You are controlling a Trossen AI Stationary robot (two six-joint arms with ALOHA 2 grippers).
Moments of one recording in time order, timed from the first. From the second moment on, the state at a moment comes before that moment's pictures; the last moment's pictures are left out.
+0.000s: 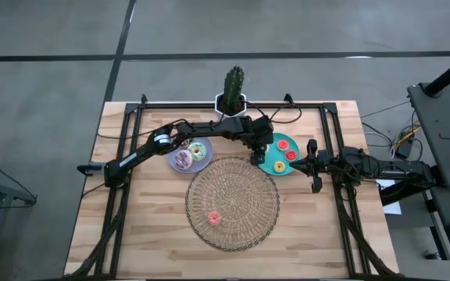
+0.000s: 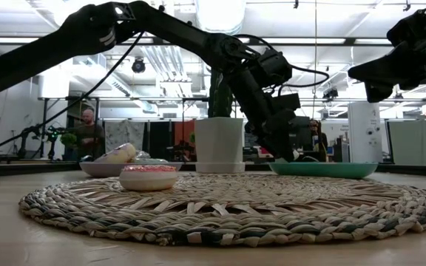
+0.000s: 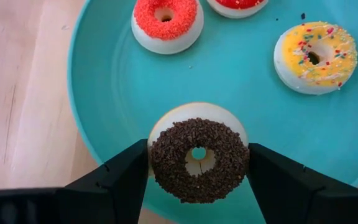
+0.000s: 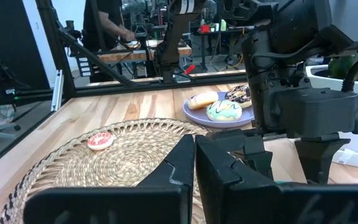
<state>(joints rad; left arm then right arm) 0.25 2.47 2.21 -0.69 0.07 0.18 -0.06 0.05 0.02 -0.02 -0.02 0.11</state>
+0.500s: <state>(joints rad) 0.25 2.47 2.21 -0.69 0.00 0.21 -0.06 0.05 0.02 -0.02 -0.02 0.11</state>
